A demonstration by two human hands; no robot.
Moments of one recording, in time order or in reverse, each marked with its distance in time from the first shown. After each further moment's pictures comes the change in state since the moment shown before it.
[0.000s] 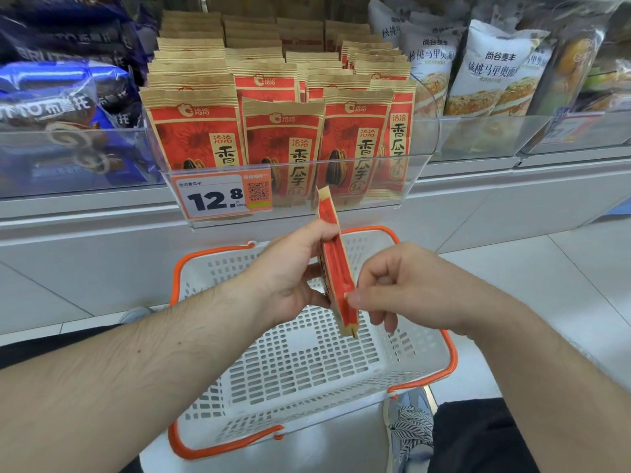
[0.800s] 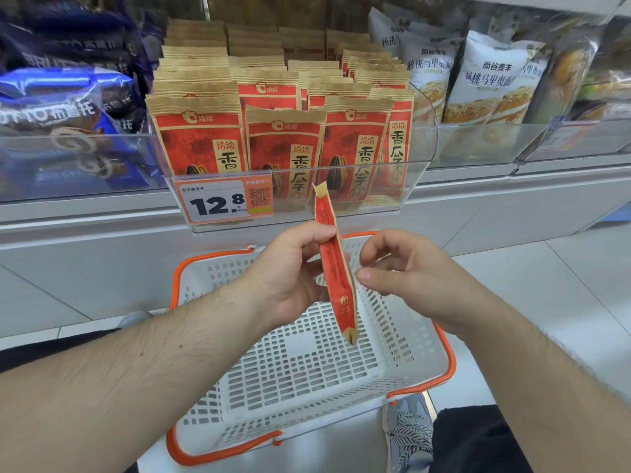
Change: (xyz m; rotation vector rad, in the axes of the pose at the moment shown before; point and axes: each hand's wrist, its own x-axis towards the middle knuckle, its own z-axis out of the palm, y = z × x) left_hand -0.001 0.002 -0.005 -0.155 -0.101 -0.001; right_hand 0.013 0.019 -0.002 0.263 0.203 -0.092
